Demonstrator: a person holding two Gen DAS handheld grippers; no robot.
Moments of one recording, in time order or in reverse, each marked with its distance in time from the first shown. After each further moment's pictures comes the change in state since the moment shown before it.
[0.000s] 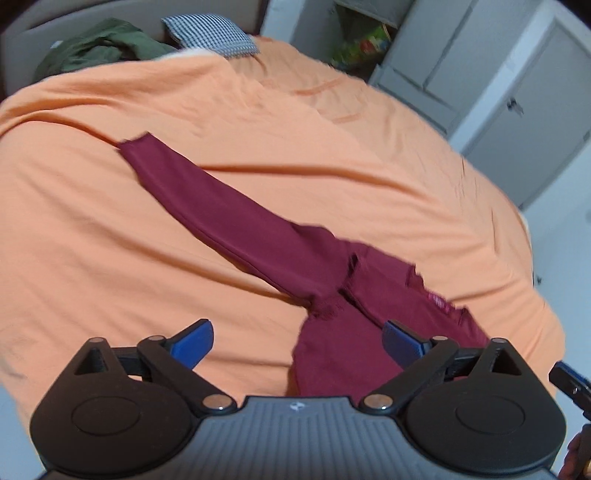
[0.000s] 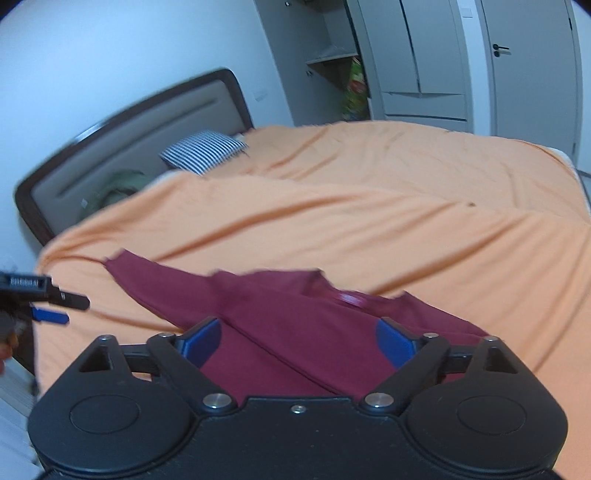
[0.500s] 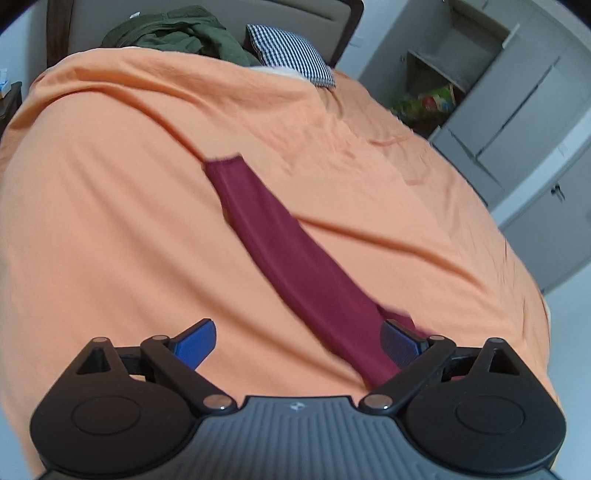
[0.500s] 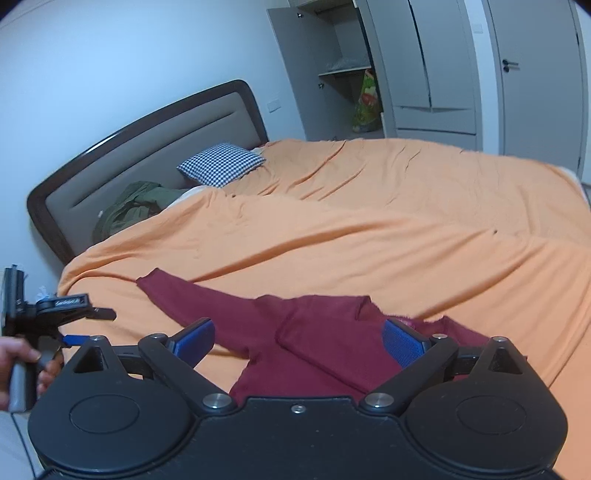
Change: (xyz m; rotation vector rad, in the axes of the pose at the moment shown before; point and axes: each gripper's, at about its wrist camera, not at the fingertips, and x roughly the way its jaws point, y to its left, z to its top) left arm 0.064 0.142 0.066 -0.226 -0.106 0.028; right arm -0.022 0.093 0.036 -0.020 -0.025 -0.020
